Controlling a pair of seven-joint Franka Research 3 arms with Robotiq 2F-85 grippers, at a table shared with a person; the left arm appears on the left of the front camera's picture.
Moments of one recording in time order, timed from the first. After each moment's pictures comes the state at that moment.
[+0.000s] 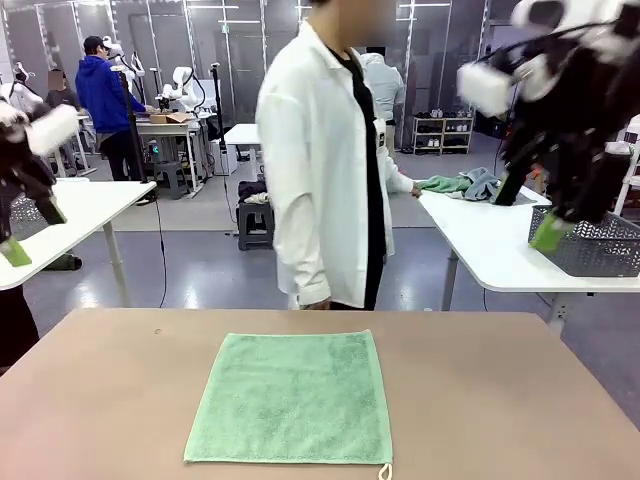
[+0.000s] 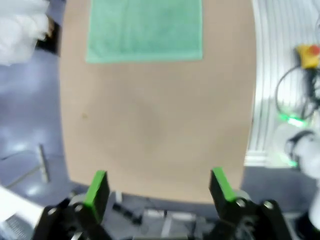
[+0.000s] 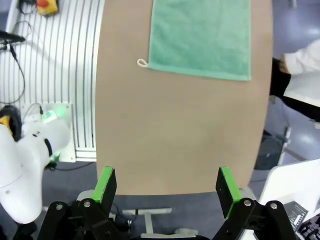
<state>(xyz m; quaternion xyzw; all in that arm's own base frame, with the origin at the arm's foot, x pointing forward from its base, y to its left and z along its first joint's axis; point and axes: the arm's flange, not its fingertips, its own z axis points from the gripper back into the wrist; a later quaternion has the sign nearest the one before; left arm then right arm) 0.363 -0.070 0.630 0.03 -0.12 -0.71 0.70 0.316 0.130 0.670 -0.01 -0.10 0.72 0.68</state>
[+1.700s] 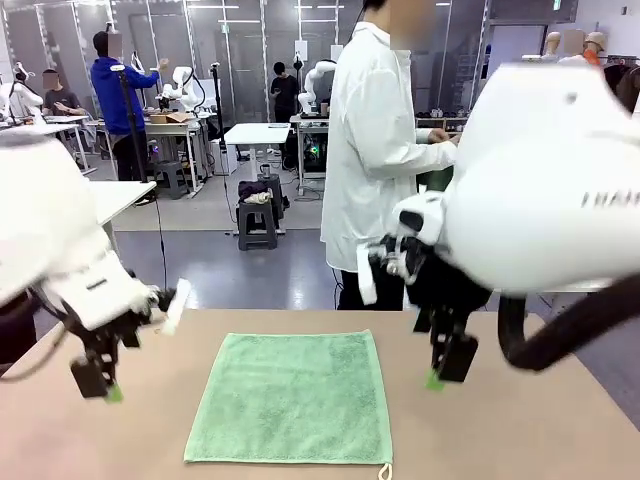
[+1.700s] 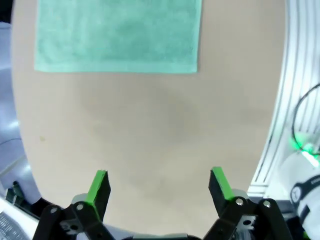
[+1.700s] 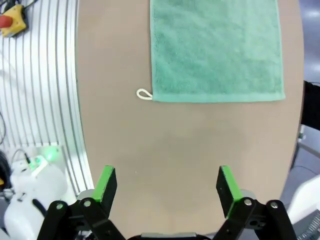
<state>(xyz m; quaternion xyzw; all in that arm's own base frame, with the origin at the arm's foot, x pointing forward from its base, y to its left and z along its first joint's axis) 0.339 -0.172 0.446 0.07 -0.08 -0.69 0.72 0.303 0.209 0.499 -0.01 -0.11 0.68 0.72</state>
